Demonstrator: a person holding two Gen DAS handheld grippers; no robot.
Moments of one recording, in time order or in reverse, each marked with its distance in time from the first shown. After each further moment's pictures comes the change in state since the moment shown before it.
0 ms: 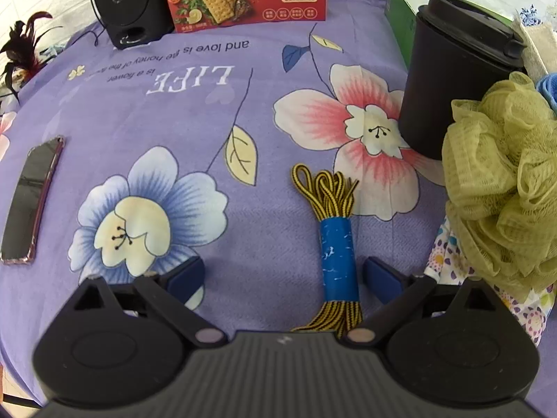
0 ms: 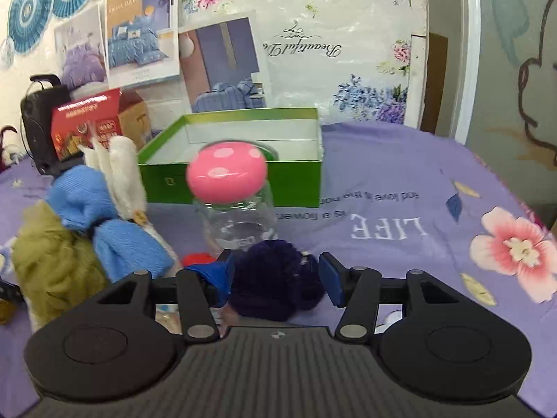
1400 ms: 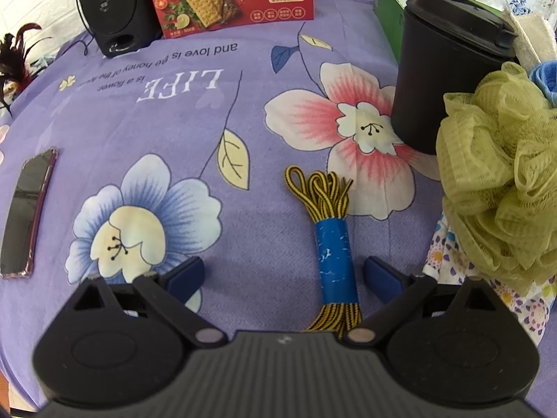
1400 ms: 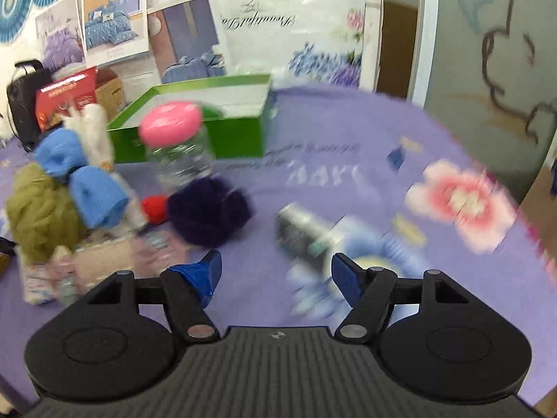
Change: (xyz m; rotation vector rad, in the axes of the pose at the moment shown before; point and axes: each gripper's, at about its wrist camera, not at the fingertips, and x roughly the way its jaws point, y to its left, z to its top) left arm 0.003 -0.003 0.001 0.040 -0.003 -0.012; right arm -0.042 -0.055 -0.024 -0.006 0.088 -0.063
